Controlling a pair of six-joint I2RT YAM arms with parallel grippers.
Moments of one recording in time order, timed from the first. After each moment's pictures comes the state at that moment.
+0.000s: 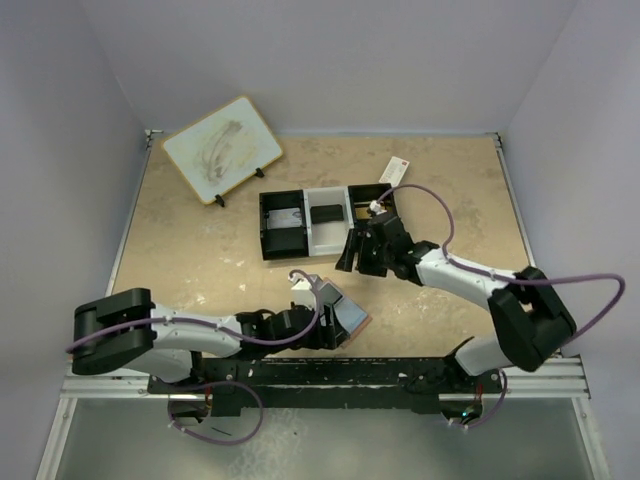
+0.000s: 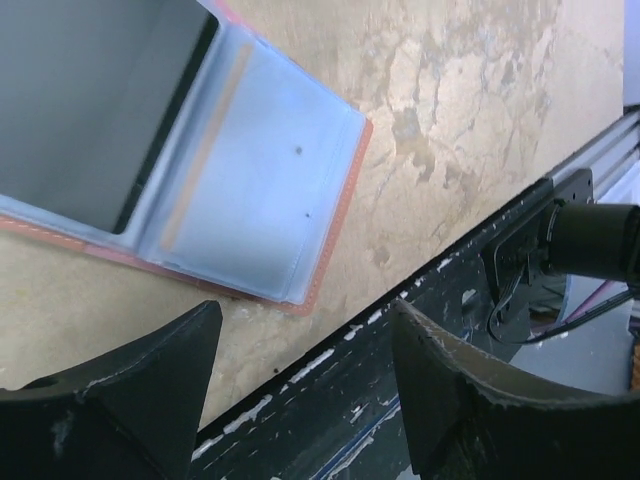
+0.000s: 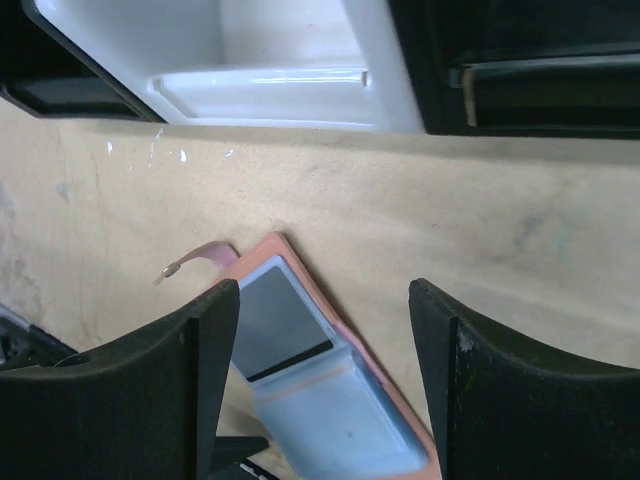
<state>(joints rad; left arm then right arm) -1.31 1.37 0.43 0.31 -0.27 -1.10 0.62 1.50 0.76 -0.11 -0.13 0.70</state>
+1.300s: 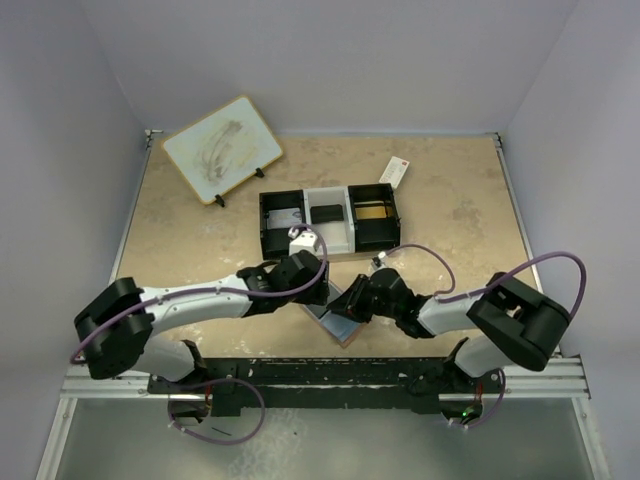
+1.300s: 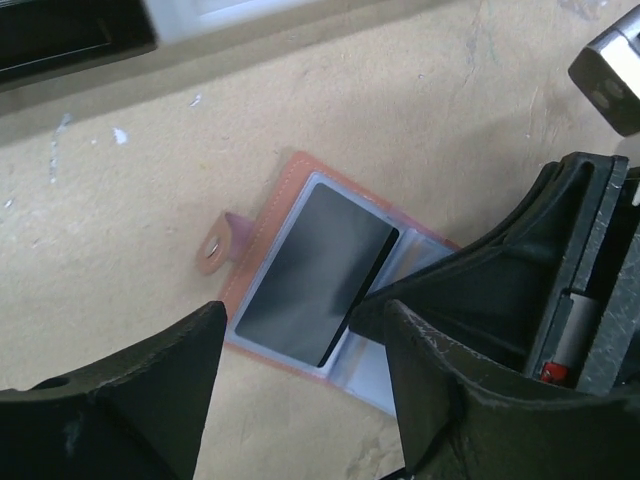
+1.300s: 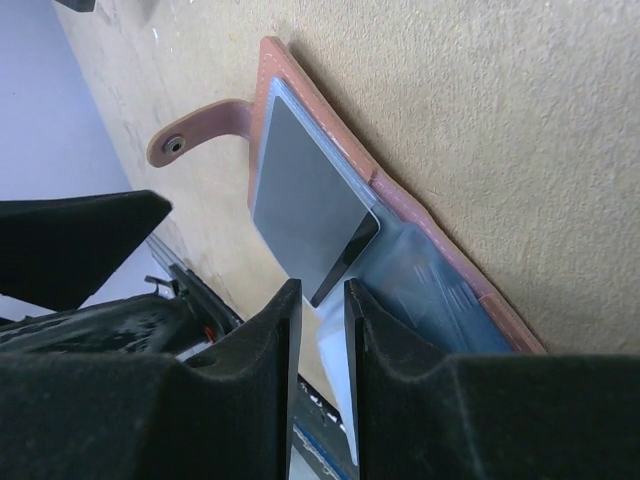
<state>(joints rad) -1.02 1.35 0.74 -0.22 -0.30 -0.76 0.85 1.47 0.28 0.55 -0.12 1.31</state>
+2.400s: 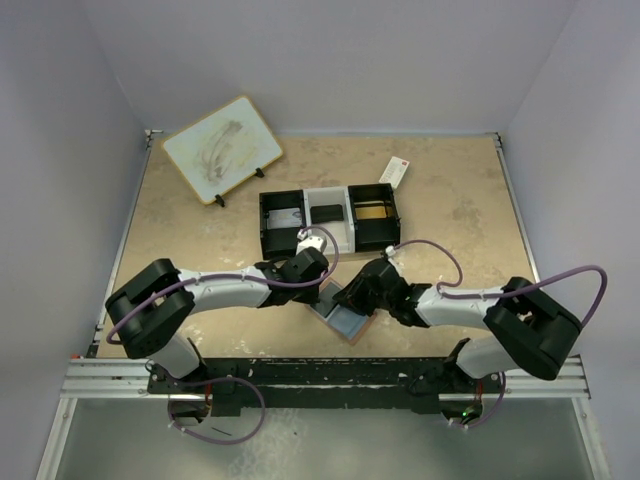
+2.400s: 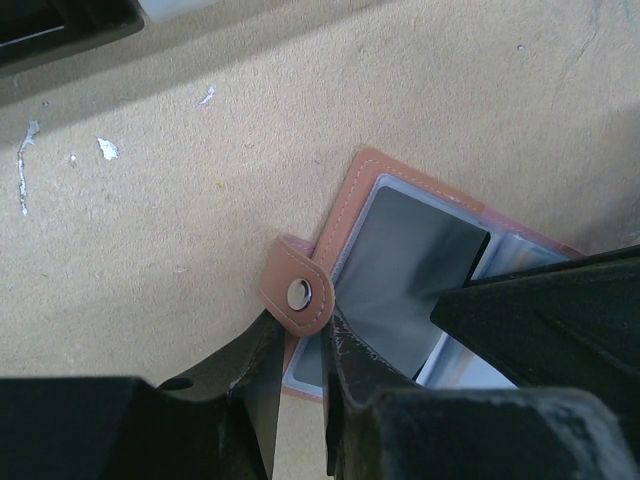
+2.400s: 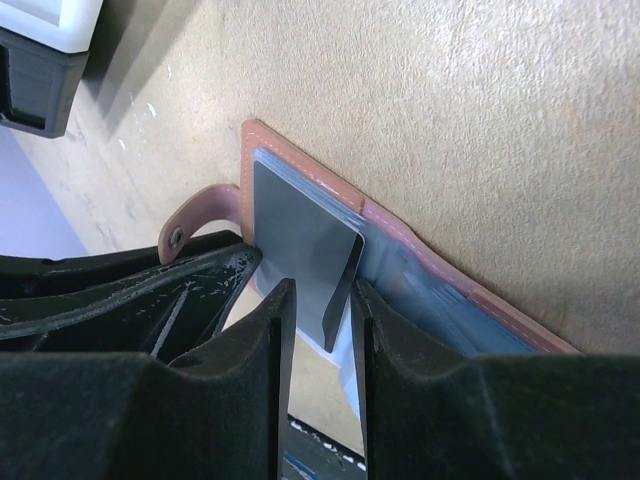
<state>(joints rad) -0.96 1.58 0.79 -0.17 -0.21 -0.69 0.85 1.39 0.42 0.18 0.07 1.39</state>
